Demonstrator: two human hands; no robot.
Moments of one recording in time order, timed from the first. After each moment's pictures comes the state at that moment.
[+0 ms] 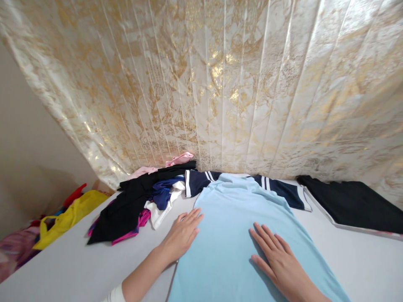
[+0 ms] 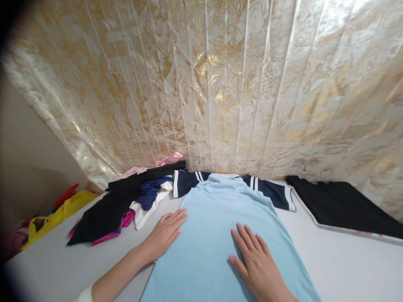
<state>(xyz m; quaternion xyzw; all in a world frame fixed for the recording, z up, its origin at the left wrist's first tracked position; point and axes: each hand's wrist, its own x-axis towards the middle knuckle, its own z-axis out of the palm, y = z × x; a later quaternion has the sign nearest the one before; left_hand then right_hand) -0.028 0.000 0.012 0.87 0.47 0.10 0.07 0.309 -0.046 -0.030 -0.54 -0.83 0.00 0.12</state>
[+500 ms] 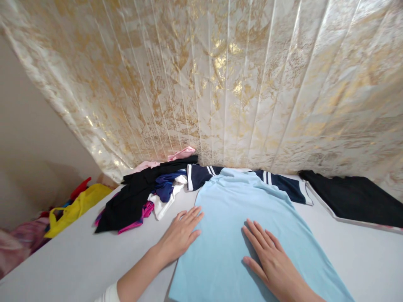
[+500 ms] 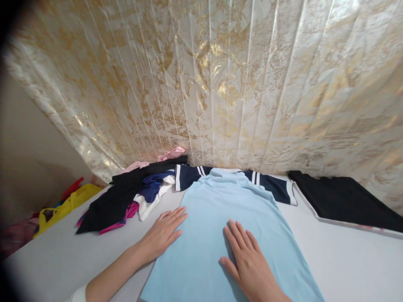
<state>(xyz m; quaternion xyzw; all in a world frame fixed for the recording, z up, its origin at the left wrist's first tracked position) -0.038 -0.023 0.009 0.89 0.45 0.08 0.03 0.282 -0.064 -0.018 -0.50 -0.86 0.01 0.13</state>
